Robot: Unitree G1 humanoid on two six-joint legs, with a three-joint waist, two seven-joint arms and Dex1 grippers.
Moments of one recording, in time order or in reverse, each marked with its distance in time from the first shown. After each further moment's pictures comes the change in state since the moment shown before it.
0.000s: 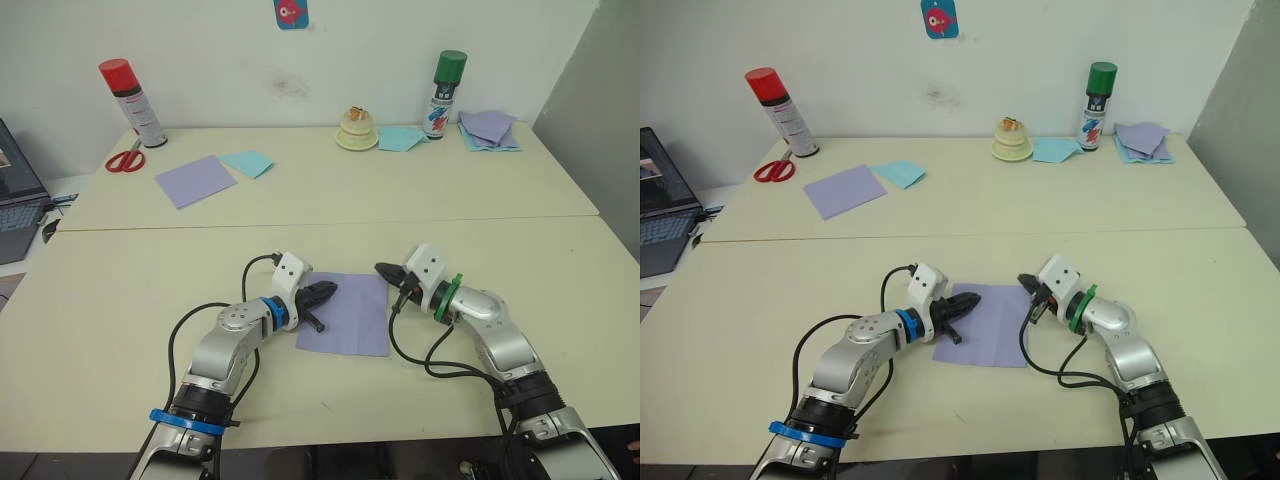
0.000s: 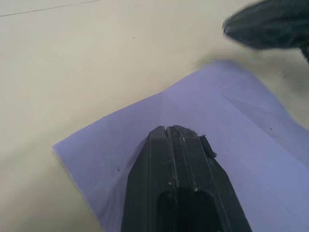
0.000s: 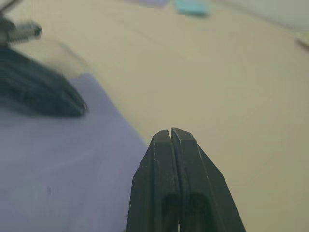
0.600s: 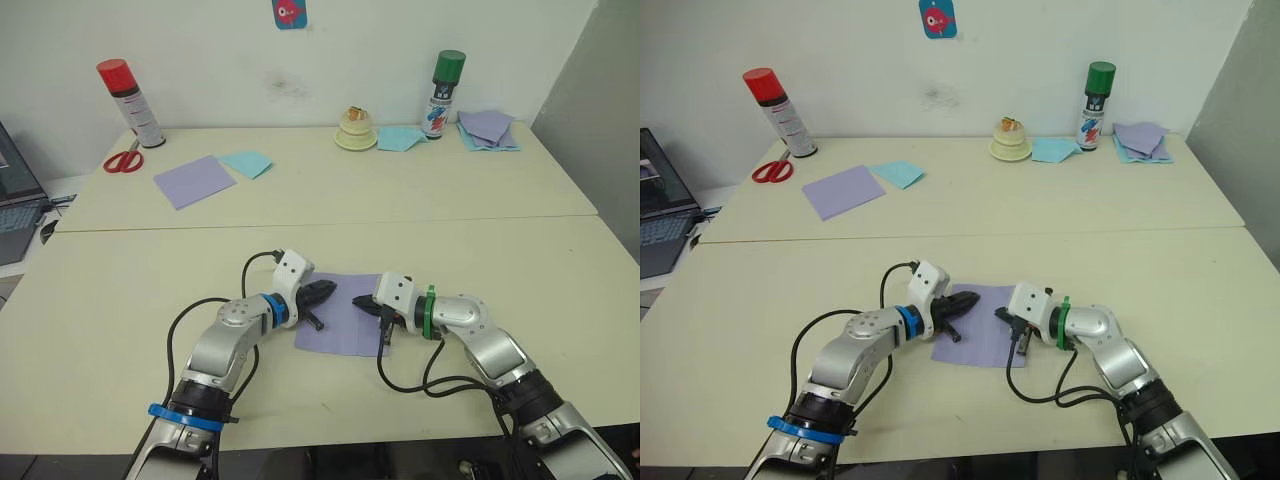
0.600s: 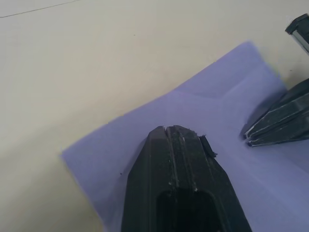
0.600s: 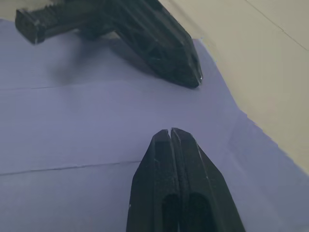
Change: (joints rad) left arm -0.044 0.014 0.018 -0.001 0.019 0.079 0.033; right arm -0.032 -0.071 0.215 -0.016 -0.156 0.089 0.116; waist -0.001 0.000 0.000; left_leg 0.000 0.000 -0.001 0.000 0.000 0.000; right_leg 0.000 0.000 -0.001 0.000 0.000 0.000
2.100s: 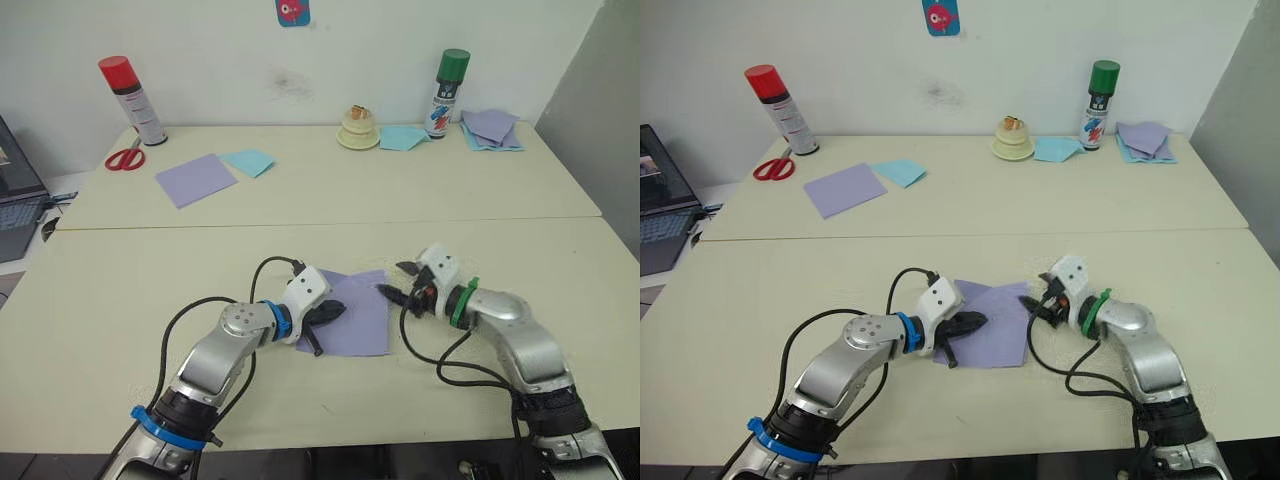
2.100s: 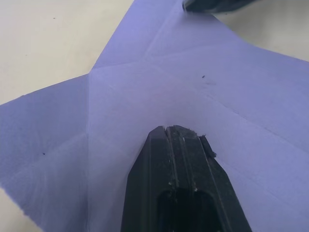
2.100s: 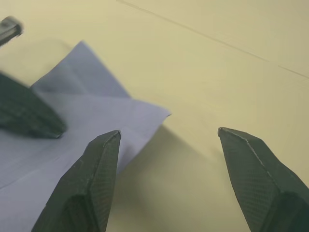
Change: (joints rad) left arm 0.067 0.125 -0.179 -0.235 0.080 0.056 -0.099; right arm 0.105 0.050 -0.324 -0.290 0.217 0.512 -0.139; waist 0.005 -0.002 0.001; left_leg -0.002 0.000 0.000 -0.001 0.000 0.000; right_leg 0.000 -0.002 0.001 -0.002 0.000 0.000
